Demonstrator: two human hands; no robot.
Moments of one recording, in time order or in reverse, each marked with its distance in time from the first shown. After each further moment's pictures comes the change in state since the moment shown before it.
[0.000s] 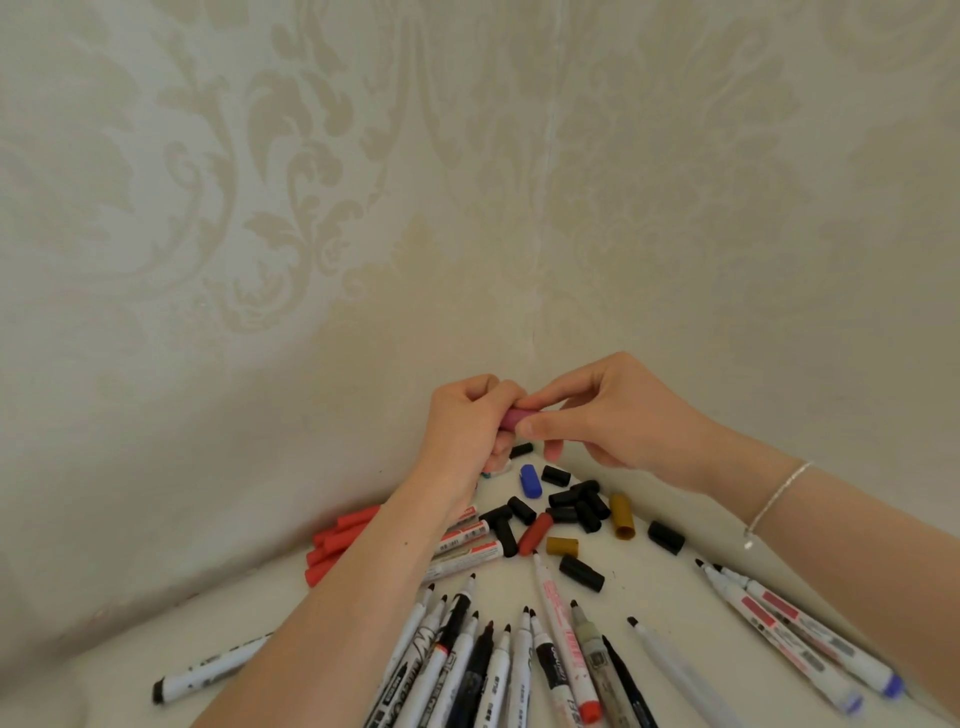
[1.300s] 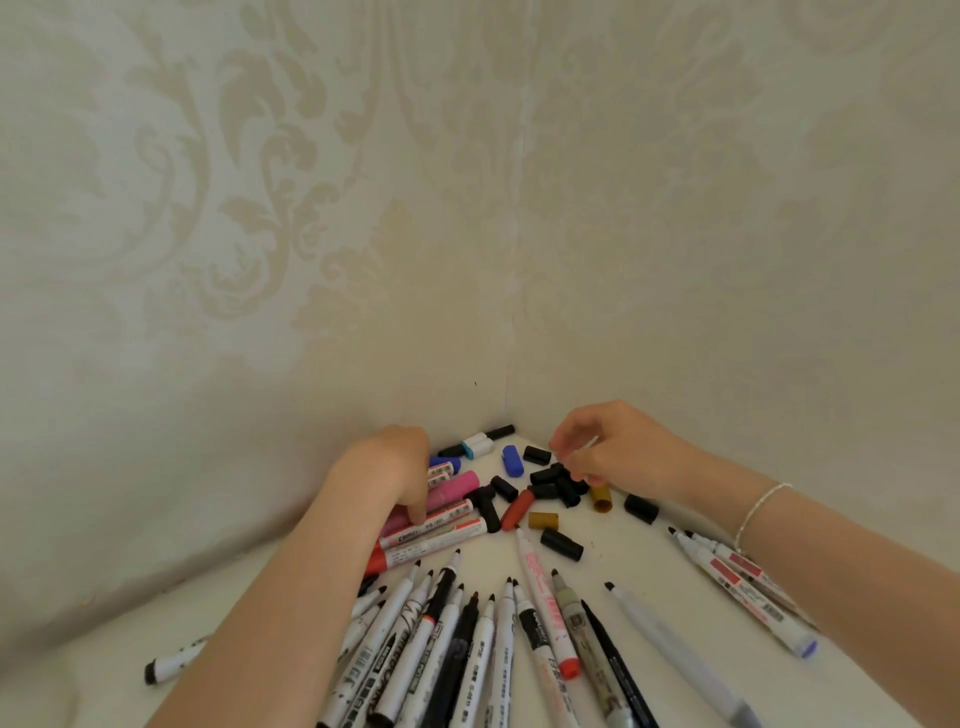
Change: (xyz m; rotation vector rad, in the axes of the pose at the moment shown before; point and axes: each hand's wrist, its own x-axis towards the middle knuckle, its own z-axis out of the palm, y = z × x) left_hand 0.011 -0.013 -0.053 1.682 -0.364 -0.345; right_hand -0.006 0.060 -0.006 -0.355 -0.015 0.226
